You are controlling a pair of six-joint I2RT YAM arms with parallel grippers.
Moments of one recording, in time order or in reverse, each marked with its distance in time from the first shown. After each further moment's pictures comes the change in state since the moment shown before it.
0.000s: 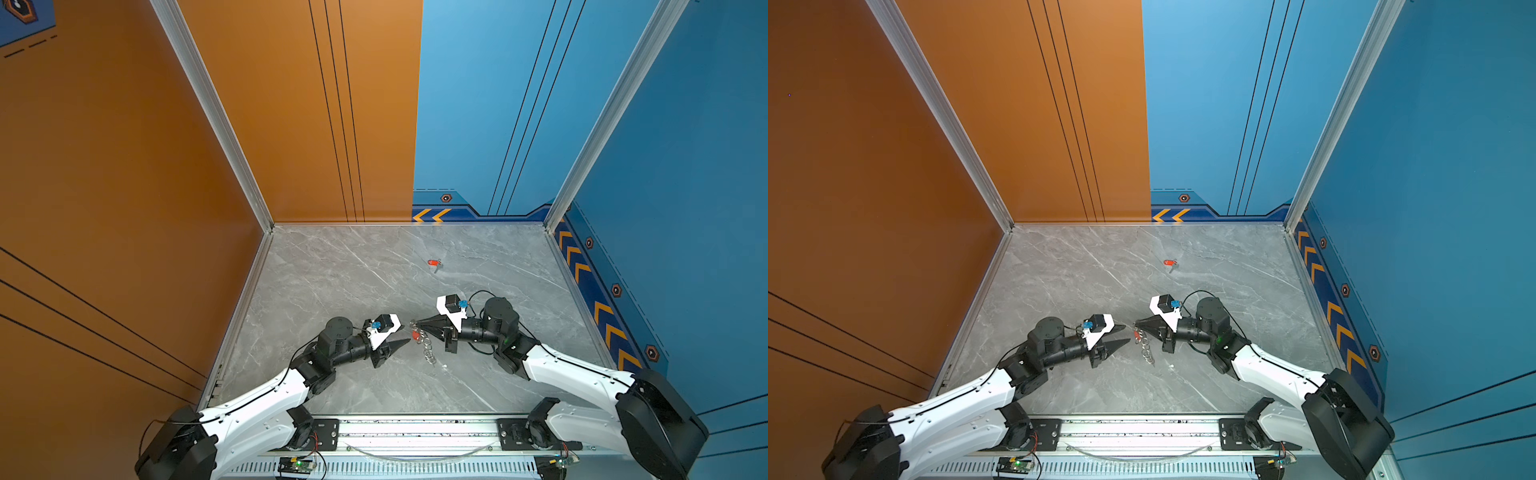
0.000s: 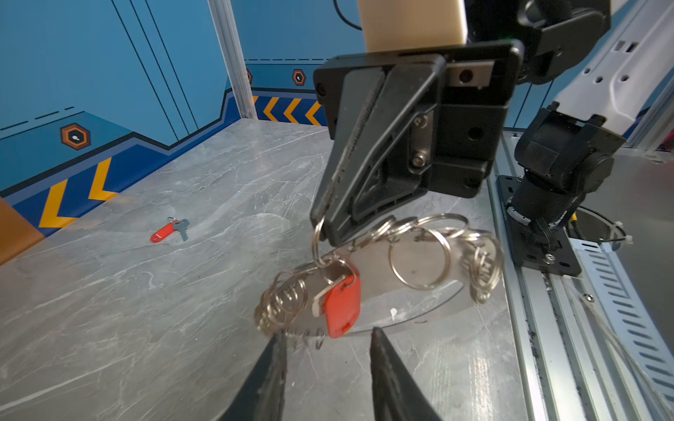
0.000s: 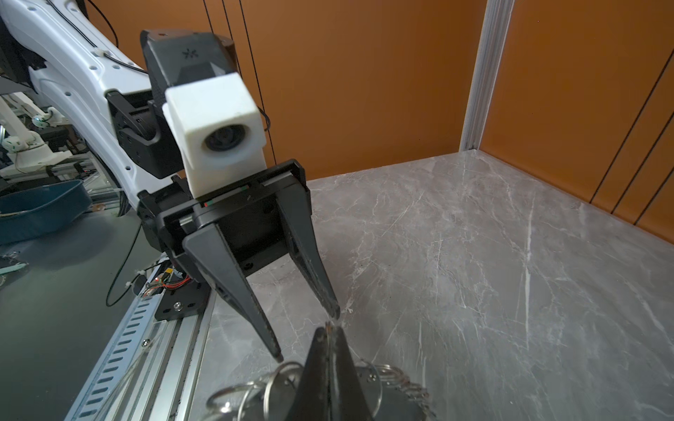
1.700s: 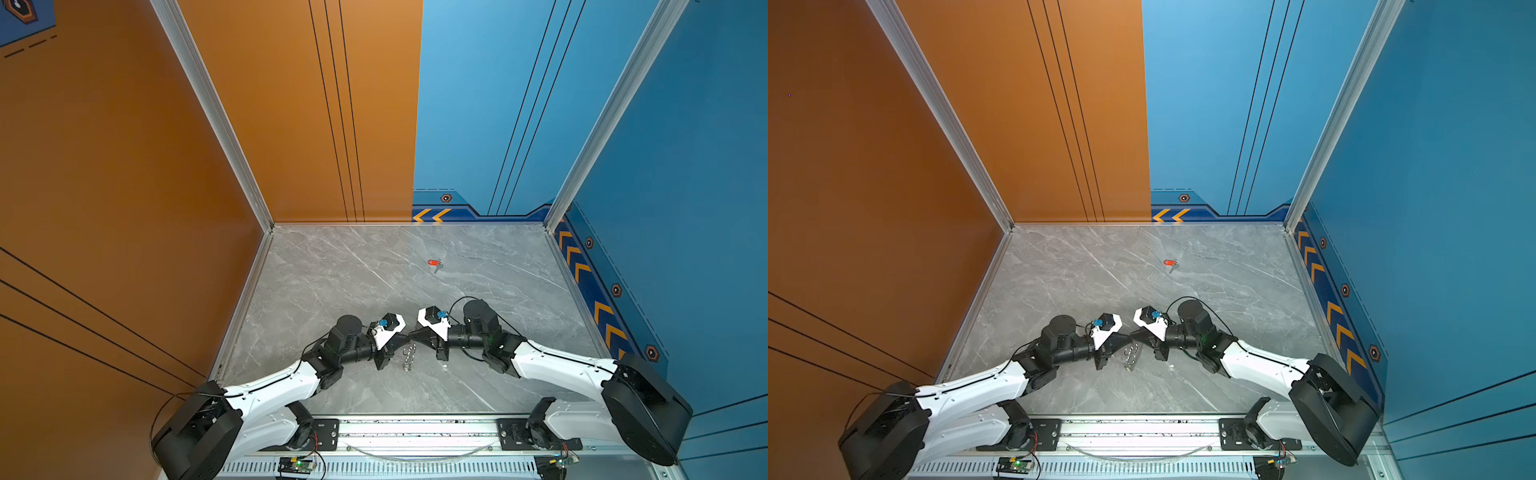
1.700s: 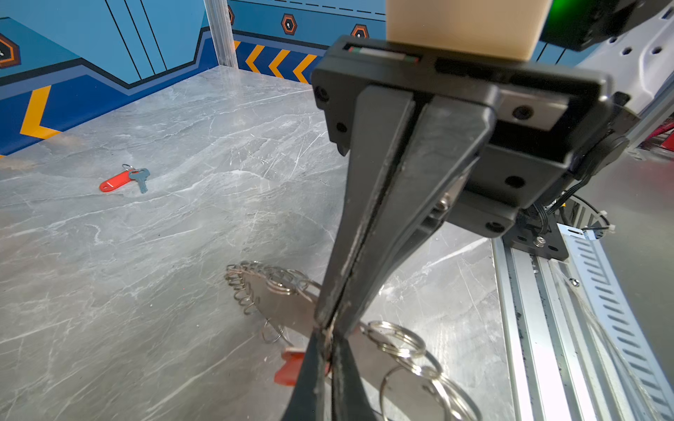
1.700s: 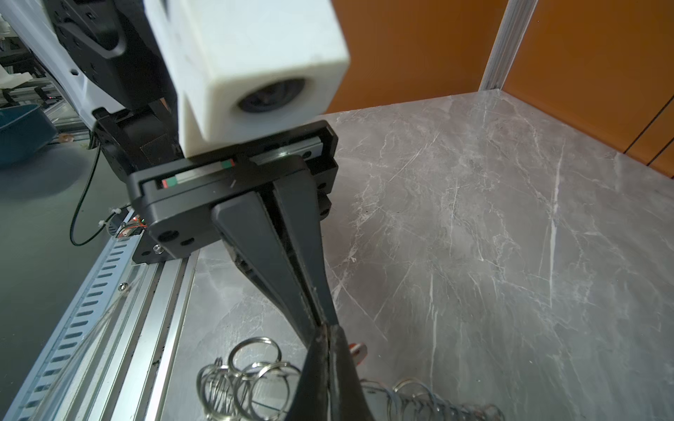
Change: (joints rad) left arm -0.004 0.173 0.003 0.049 0.058 -0.061; right arm 0.087 0.098 0.048 -0.158 0.073 -0.150
